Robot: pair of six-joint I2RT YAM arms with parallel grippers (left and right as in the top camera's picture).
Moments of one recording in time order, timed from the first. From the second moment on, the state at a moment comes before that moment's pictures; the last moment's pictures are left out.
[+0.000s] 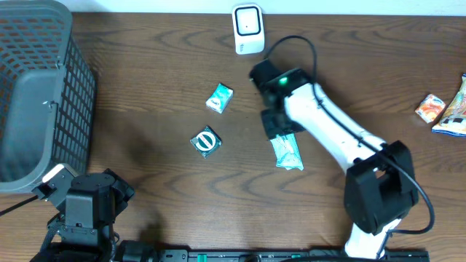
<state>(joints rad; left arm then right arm) -0.14 0.60 1.01 -1.36 -0.47 -0.78 0.52 1.94 1.56 -1.19 0.14 0.32</state>
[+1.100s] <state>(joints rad) -0.14 0.60 1.01 -1.36 -0.47 -0.78 0.46 1.94 1.50 -1.01 -0.01 0.24</state>
